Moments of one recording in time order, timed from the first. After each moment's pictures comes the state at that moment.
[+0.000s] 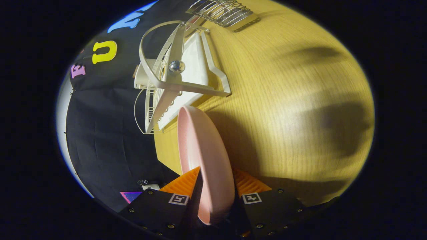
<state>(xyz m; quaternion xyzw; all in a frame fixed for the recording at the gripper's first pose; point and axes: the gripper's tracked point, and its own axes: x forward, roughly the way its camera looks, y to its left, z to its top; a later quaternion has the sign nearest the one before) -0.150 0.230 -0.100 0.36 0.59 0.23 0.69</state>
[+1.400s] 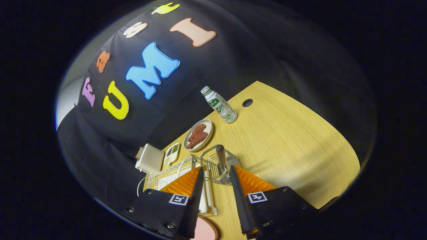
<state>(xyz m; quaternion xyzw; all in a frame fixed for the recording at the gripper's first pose) 0.051 0.066 0.059 0.34 0.26 0.05 0.90</state>
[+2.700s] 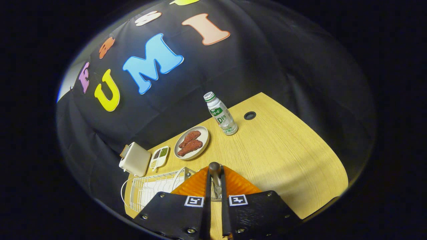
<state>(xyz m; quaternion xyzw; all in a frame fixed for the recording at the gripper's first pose) 0.103 0.067 0.079 0.24 0.26 0.03 0.93</state>
